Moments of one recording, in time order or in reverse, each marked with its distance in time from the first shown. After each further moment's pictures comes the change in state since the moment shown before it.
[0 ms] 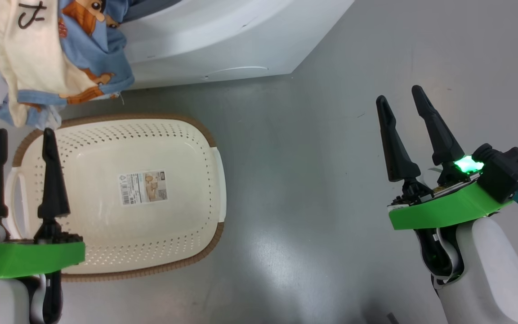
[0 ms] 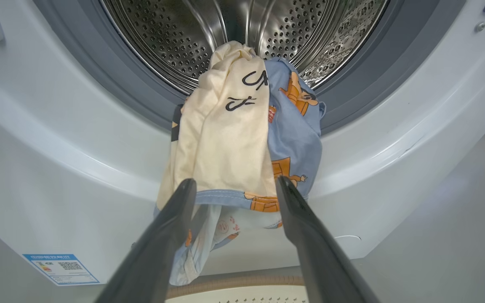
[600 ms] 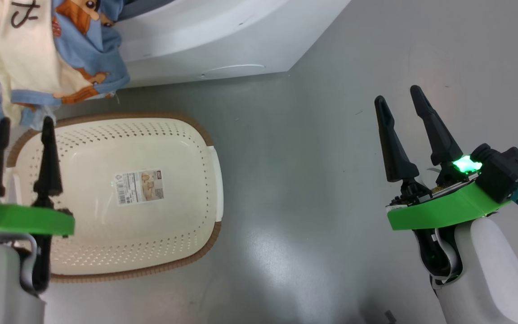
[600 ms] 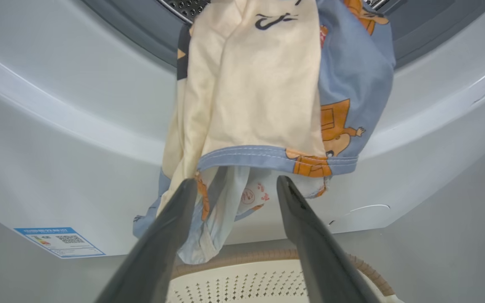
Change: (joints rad) left arm -0.152 0.062 -0.050 0.283 -0.024 -0.021 0.000; right arm 0.000 0.002 0.001 -0.001 -0.003 0.000 0.000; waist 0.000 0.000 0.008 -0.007
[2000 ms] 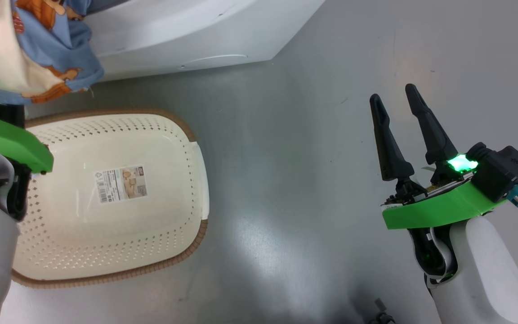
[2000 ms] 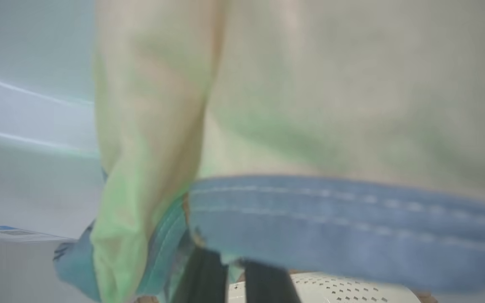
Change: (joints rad) left arm -0.548 0.132 -0.445 0.732 -0.339 0.000 0.001; right arm -0.006 0.021 0.003 0.001 0.000 0.000 0.000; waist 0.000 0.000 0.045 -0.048
